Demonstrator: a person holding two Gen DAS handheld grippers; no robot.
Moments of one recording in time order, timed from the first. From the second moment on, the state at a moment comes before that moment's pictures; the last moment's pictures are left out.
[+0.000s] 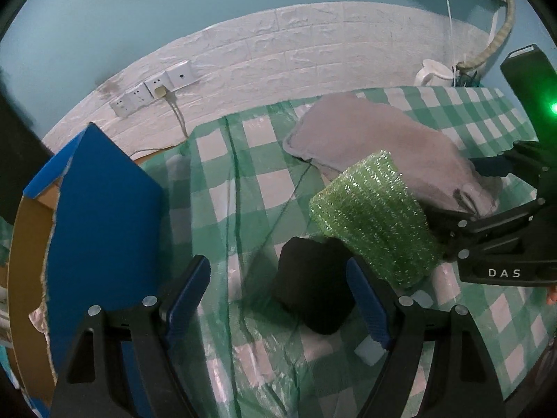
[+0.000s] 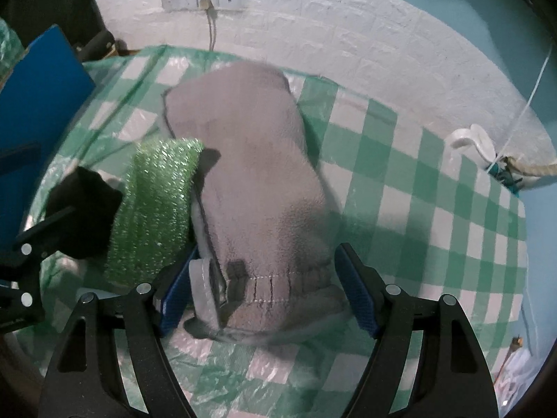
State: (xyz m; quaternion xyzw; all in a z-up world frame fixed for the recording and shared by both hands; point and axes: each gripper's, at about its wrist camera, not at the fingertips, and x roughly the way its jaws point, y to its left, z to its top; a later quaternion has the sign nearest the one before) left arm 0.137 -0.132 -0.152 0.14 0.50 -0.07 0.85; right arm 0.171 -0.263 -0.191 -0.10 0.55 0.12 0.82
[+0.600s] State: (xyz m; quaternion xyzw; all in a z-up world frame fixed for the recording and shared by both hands) left arm 0.142 -0.149 -0.172 0.15 0.50 -0.09 0.85; right arm 0.153 -0.280 -0.181 -0.03 0.55 0.09 0.83
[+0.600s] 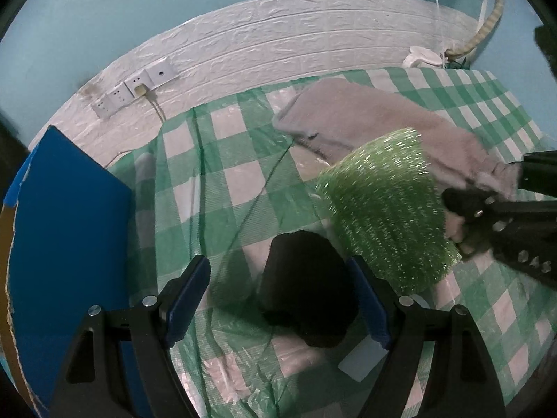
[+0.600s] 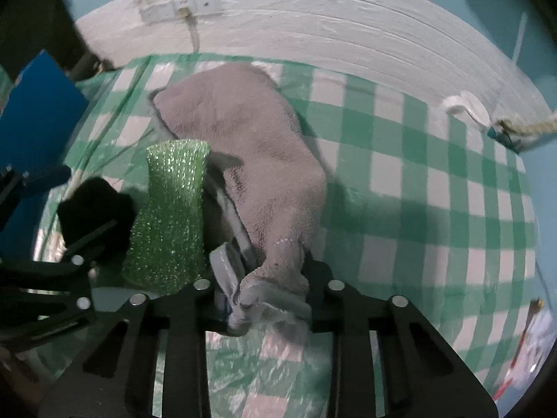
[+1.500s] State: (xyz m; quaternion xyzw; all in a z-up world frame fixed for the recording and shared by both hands) left arm 0.107 -0.127 -0.130 0.12 0.47 -0.10 0.87; right arm 0.100 -0.318 -0.124 0.02 0.50 0.00 0.87
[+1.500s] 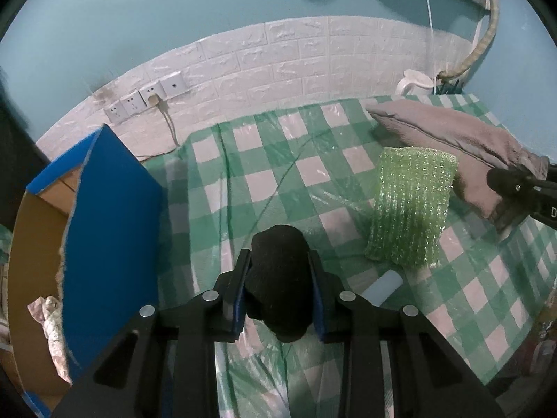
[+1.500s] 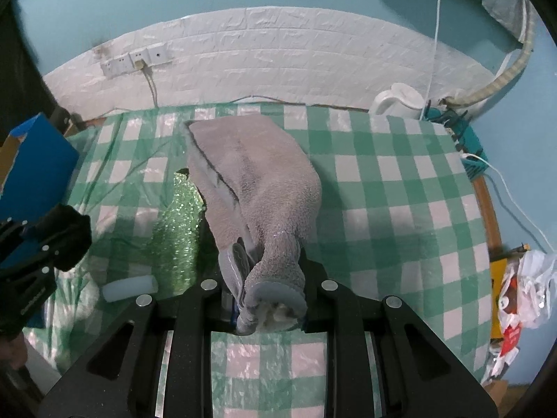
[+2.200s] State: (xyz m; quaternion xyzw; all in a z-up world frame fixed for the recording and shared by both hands) left arm 0.061 -0.118 -0.076 0.13 0.43 -0.10 0.89; right arm 0.069 -0.307 -0.075 0.01 0.46 0.00 0.89
